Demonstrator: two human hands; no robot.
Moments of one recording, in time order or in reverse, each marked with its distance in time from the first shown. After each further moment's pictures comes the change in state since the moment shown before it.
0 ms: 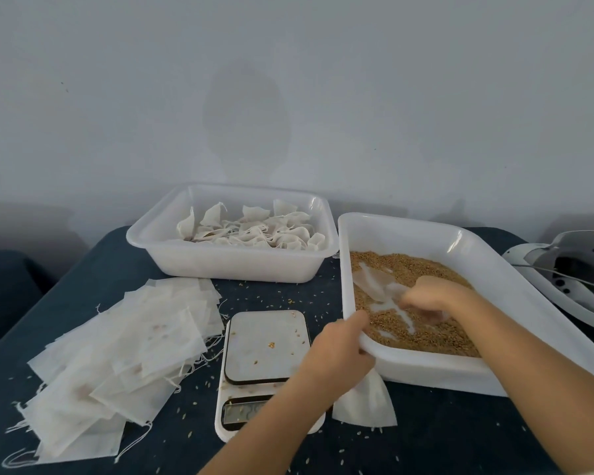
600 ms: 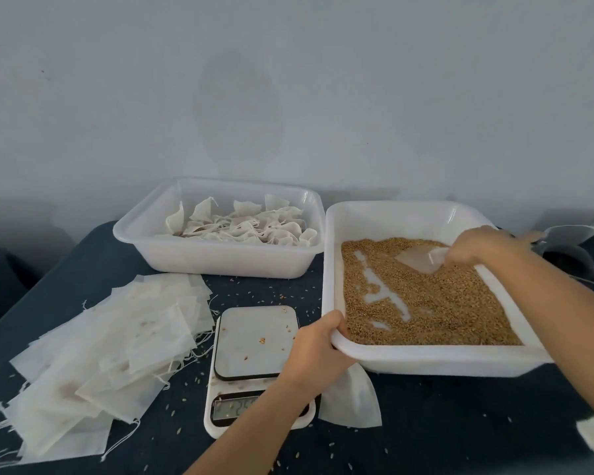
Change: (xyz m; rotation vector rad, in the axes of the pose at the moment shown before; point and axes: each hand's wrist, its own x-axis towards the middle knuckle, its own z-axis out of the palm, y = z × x) left_hand -0.008 -0.022 0.012 -0.353 0.131 -0.090; right_hand 0.004 0.029 -0.083 -0.395 0.301 0.258
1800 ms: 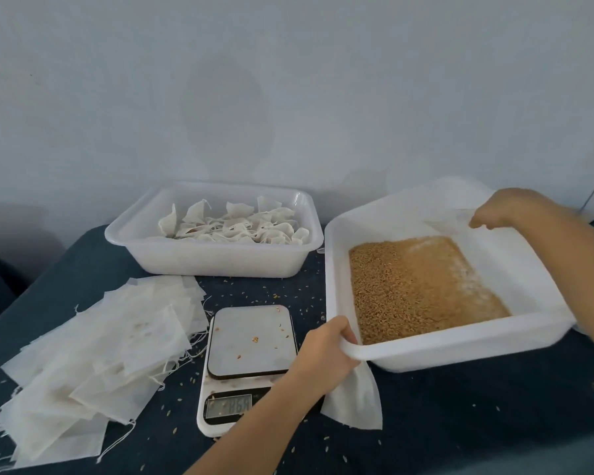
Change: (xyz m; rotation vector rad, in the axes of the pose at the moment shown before) left_hand -0.002 0.013 0.008 0.100 -0.132 -0.077; right_hand 0.016 0.045 -0.051 0.156 0.114 0.056
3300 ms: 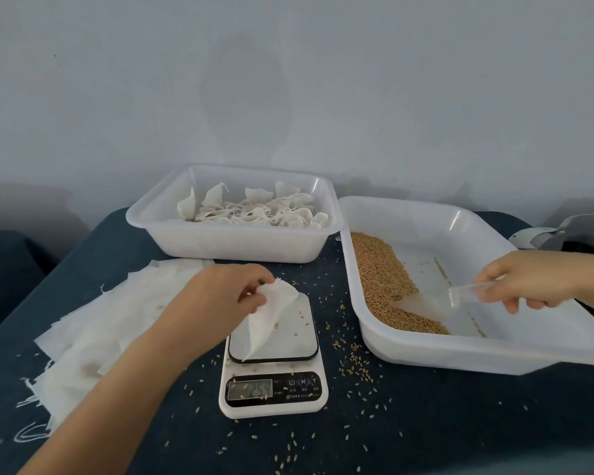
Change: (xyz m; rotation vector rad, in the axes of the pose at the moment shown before) left_hand -0.053 -0.008 -0.158 0.519 0.215 0.114; right_hand -0.089 0.014 0.051 0.099 -0.441 -0.392
